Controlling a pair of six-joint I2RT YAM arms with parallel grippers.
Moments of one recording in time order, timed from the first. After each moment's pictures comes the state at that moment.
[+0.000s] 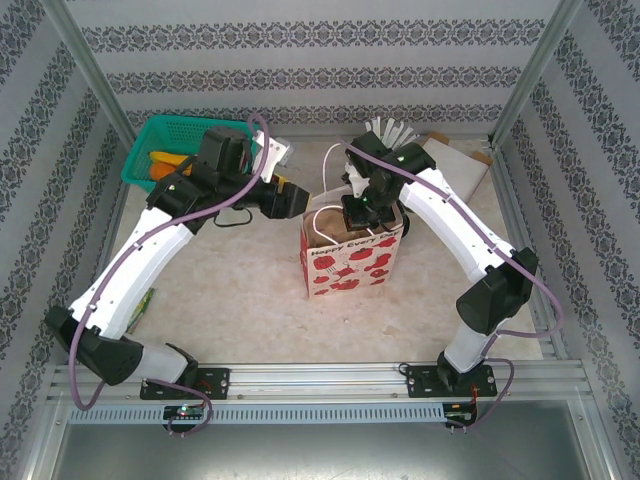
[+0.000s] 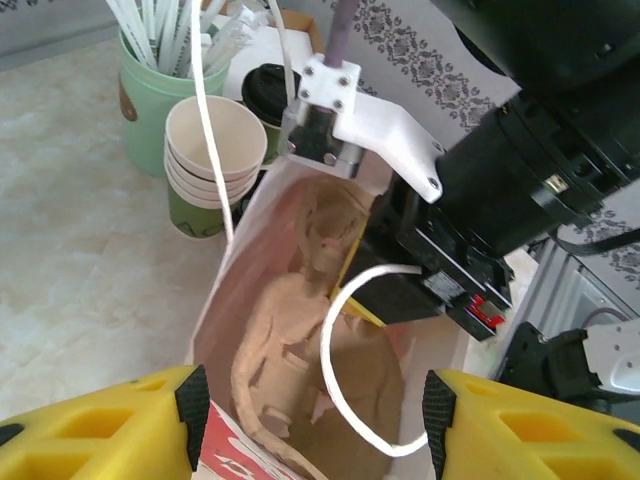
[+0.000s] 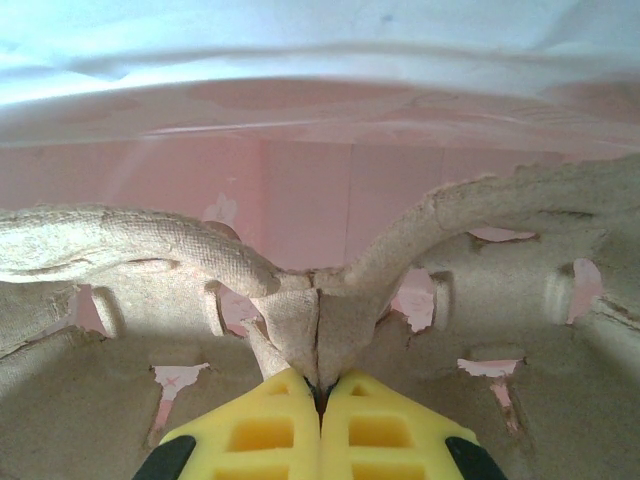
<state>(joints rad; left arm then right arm) -0.49 1.40 1.60 -0.83 0.50 -0.11 0.55 1.73 1.82 -1.40 -0.22 0.37</state>
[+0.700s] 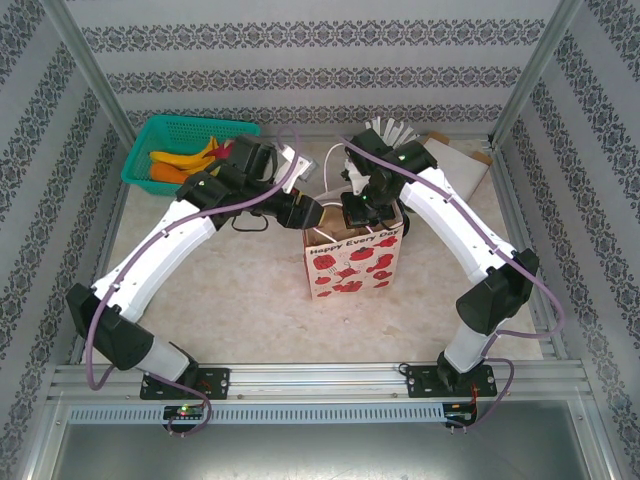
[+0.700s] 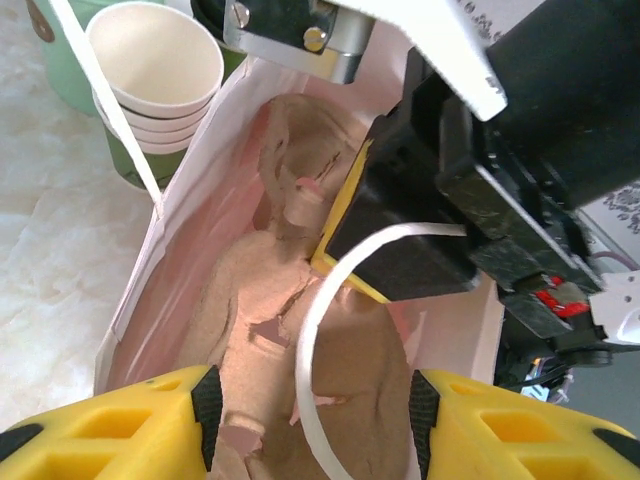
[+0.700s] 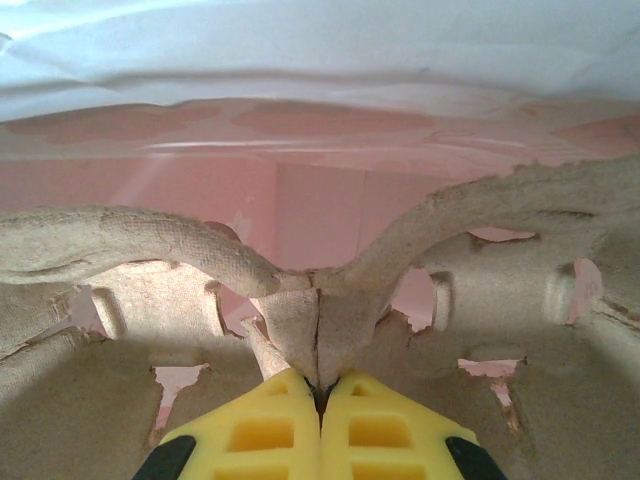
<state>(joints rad) -0.55 1.51 1.60 -0.85 0.52 -0.07 0.57 1.73 1.85 -1.40 -0.20 0.37</state>
